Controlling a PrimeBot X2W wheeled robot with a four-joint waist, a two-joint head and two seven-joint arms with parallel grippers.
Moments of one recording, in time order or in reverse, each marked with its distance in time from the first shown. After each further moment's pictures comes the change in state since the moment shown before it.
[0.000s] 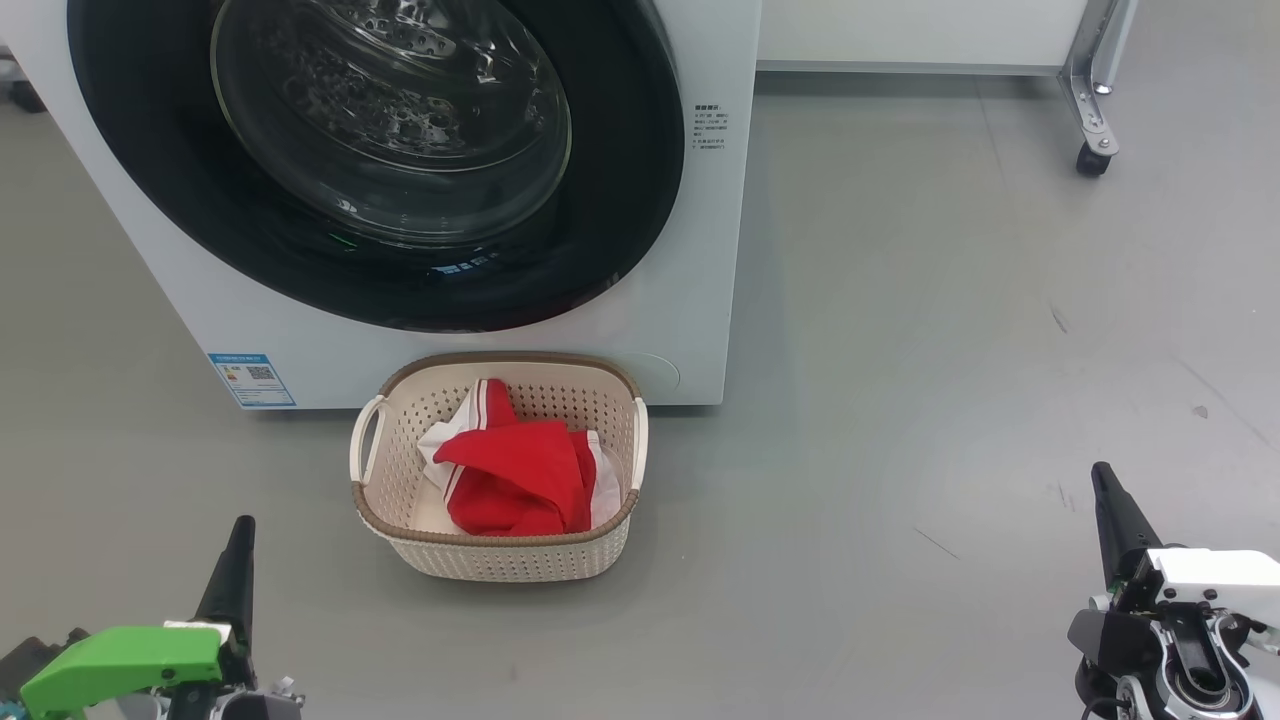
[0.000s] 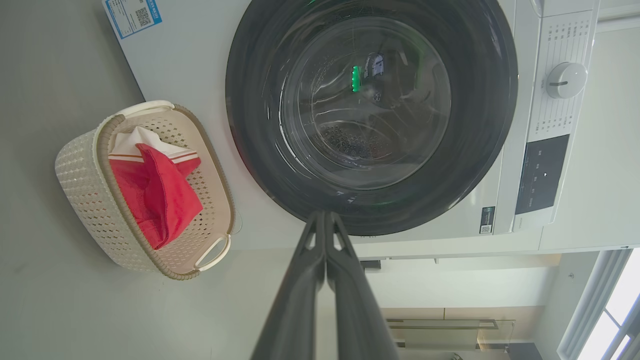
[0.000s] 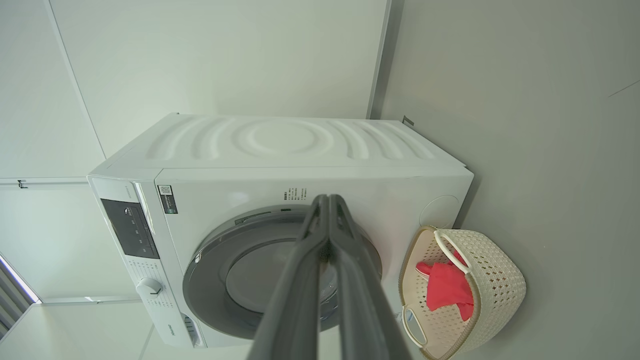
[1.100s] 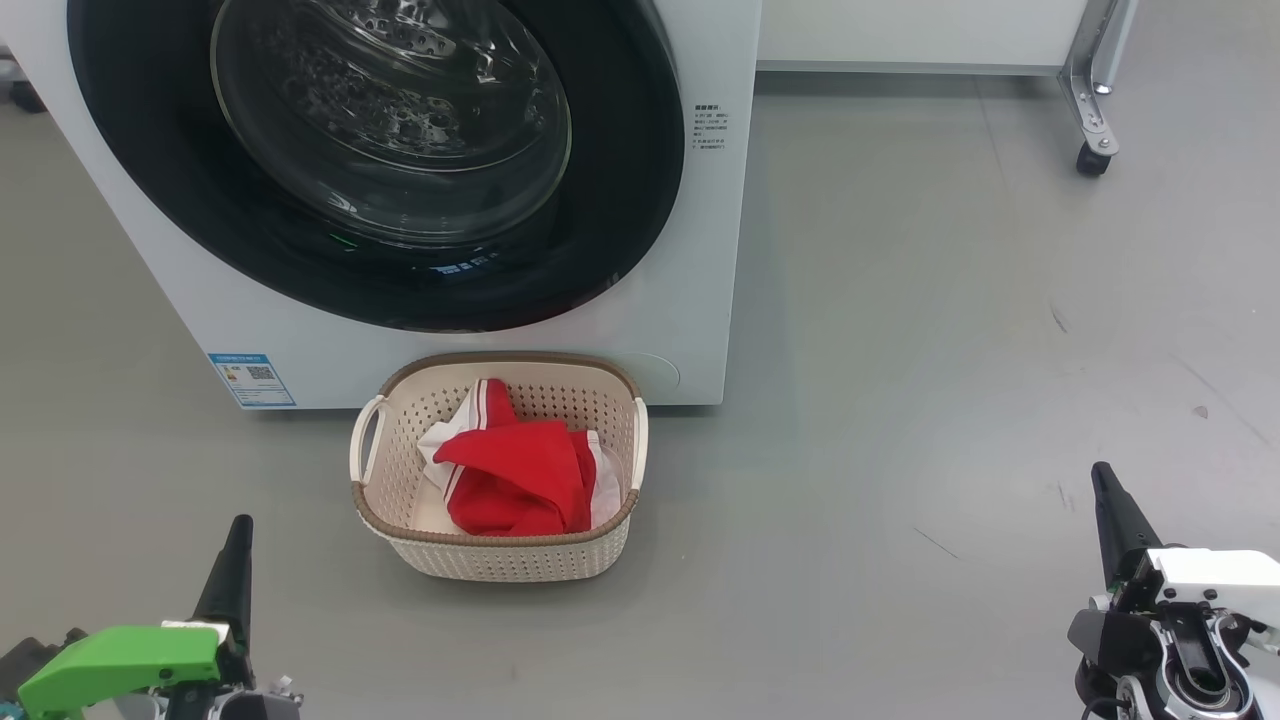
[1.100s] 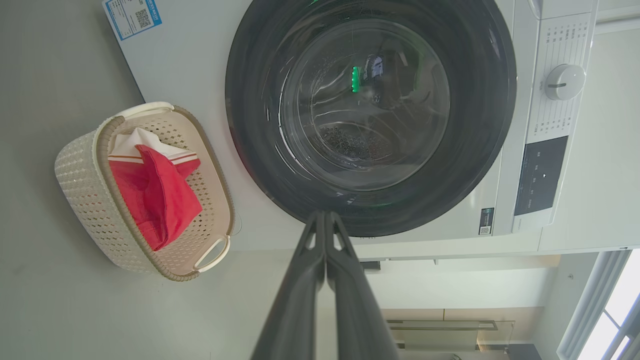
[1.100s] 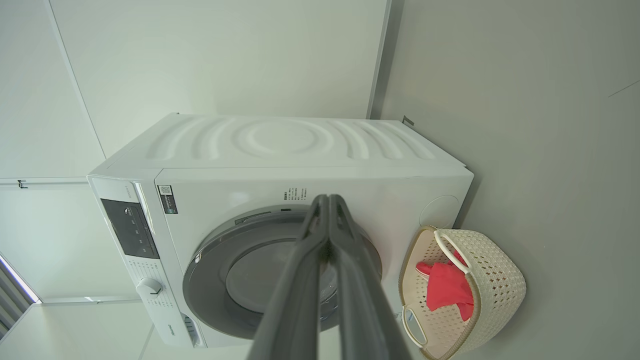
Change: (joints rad) left arm 0.000 -0.001 0.004 -0.001 0.000 0.000 0.000; right arm 0.000 0.000 0.000 0.000 0.000 0.000 0.000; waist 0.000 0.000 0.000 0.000
